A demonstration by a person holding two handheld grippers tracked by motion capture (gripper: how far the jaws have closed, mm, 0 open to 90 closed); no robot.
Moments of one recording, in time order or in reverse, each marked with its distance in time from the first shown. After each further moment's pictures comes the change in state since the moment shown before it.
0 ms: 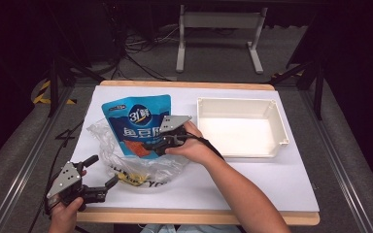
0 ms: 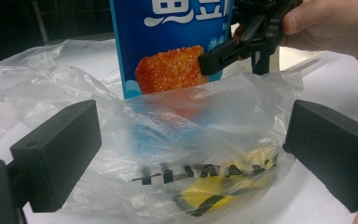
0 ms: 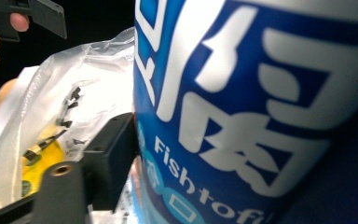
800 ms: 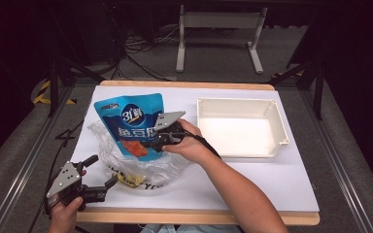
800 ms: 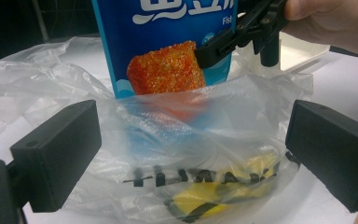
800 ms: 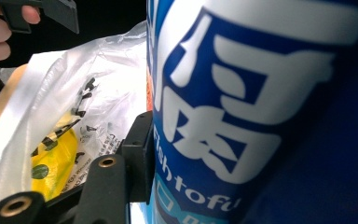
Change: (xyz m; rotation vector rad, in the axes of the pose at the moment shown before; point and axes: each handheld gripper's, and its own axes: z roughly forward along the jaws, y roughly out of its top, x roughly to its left) left arm 0.001 0.000 -0.001 0.007 0.001 -0.008; right arm 0.004 0.023 -0.001 0.098 0.036 -0.022
